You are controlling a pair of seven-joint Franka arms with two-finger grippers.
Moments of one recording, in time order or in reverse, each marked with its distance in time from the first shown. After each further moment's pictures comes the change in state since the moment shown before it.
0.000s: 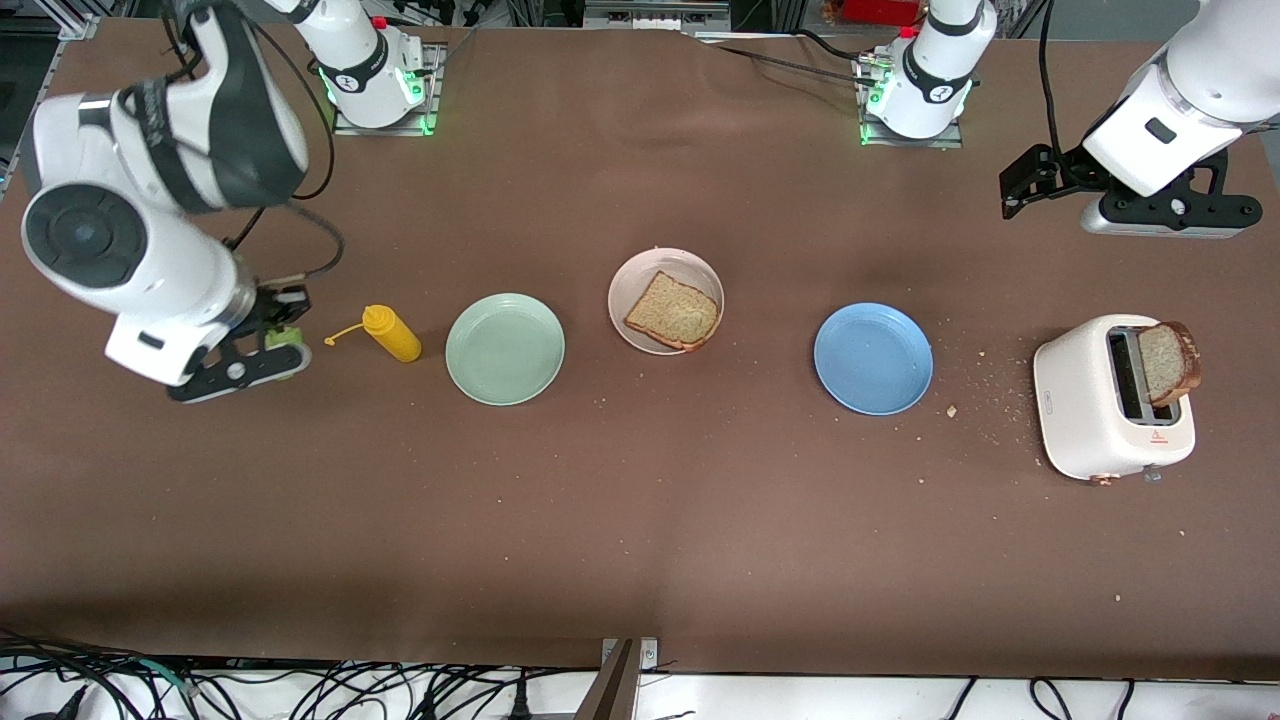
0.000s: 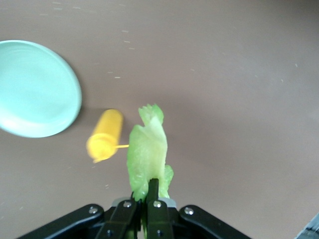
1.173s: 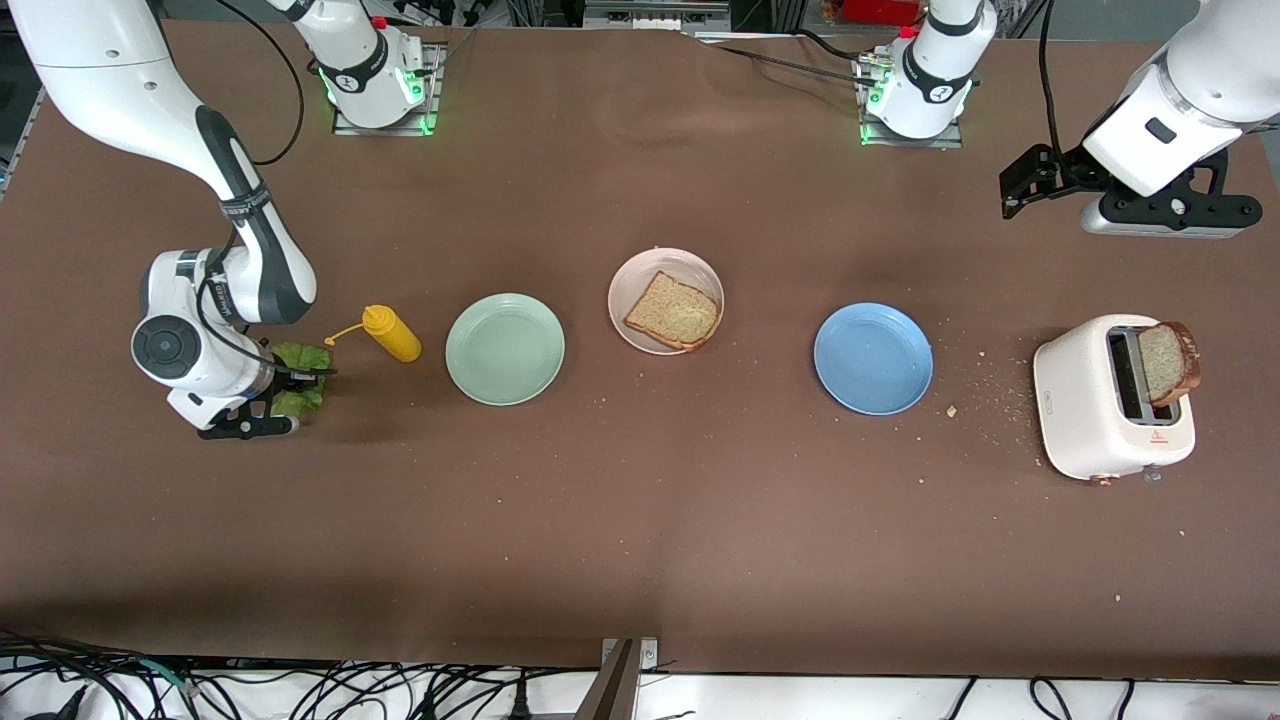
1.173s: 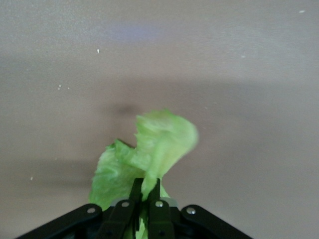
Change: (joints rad) left arm 0.000 0.000 0.000 0.000 0.000 0.000 0.000; right arm -0.146 0.247 -0.184 -0.397 -0.004 0.684 0.127
